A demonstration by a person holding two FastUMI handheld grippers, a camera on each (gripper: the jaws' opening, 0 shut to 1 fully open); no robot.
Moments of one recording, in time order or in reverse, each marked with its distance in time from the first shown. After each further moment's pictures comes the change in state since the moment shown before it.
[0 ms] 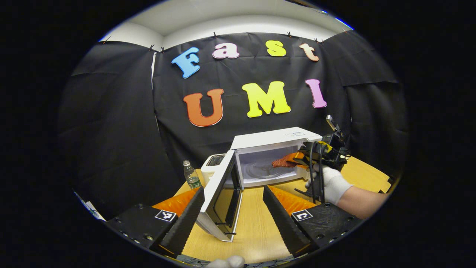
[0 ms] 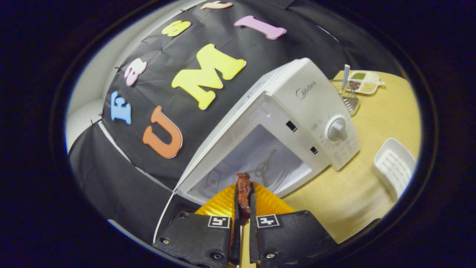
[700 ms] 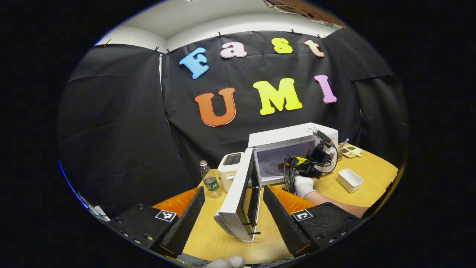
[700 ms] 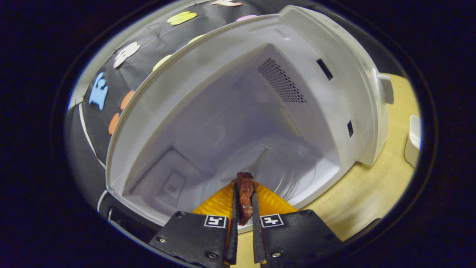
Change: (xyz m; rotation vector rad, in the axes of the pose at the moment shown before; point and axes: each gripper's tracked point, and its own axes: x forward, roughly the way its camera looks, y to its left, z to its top) left arm 0.011 0.033 -0.009 0.029 -0.001 0.060; right arm 0.111 -0.033 -0.035 -0.233 -0.108 -0.178
